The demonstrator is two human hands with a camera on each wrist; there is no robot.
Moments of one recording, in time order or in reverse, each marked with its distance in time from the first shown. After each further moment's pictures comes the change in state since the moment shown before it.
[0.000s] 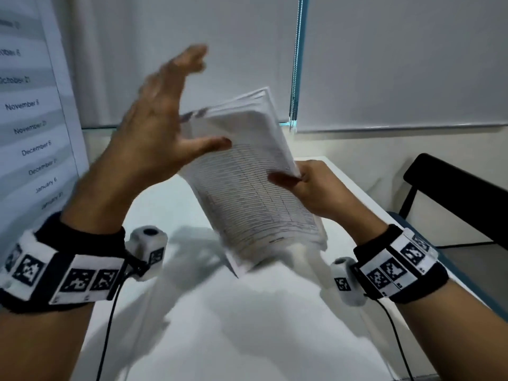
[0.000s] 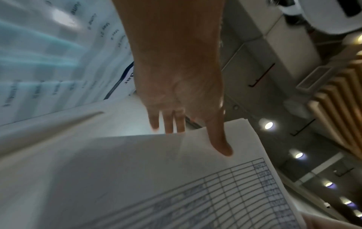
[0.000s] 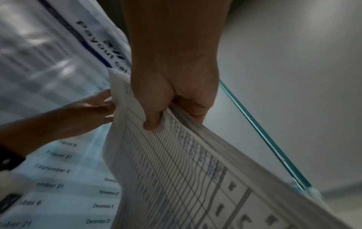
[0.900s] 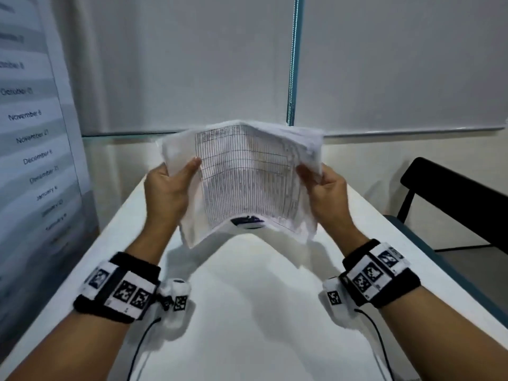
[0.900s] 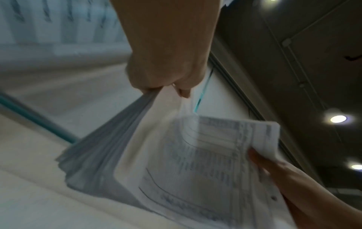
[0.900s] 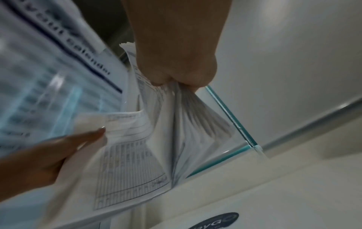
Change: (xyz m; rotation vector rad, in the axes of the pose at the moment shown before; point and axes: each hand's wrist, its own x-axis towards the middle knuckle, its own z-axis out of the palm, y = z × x) left_hand -0.038 -0.068 0.099 -0.597 0.408 -0.657; right_hand 0.000 0.048 0.018 0.540 0.465 0.019
